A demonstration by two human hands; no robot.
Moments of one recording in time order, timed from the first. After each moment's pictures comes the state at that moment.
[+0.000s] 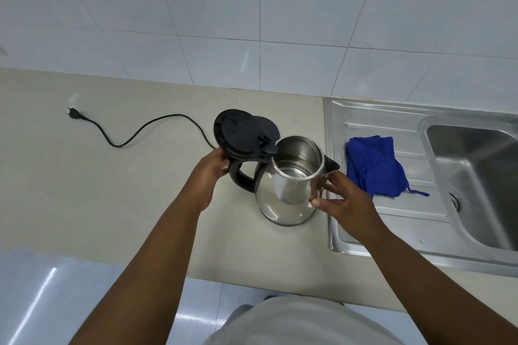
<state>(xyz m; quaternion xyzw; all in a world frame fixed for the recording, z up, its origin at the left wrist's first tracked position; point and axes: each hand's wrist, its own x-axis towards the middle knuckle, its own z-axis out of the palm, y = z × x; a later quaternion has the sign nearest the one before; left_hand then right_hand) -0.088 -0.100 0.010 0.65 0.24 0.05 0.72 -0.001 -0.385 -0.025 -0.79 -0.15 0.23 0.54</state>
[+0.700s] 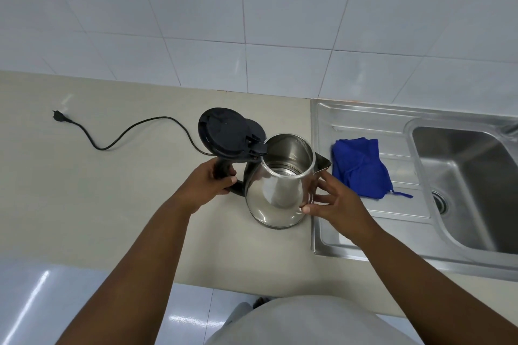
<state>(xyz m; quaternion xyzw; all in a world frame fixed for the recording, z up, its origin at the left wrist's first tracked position) -0.073 -0.105 -0.025 0.73 0.24 -0.04 0.63 0.020 -0.407 -0.027 -0.77 -0.13 0.30 0.55</state>
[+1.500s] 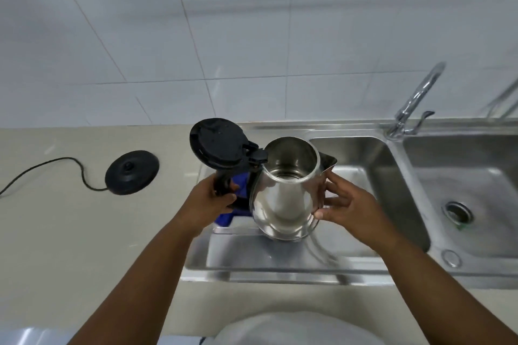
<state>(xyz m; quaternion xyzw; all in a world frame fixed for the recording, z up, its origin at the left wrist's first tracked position) 0.062 -0.413 0.011 0.73 0.22 -0.01 0.65 0.154 -0.720 0.005 -0.76 -0.15 0.23 0.59</state>
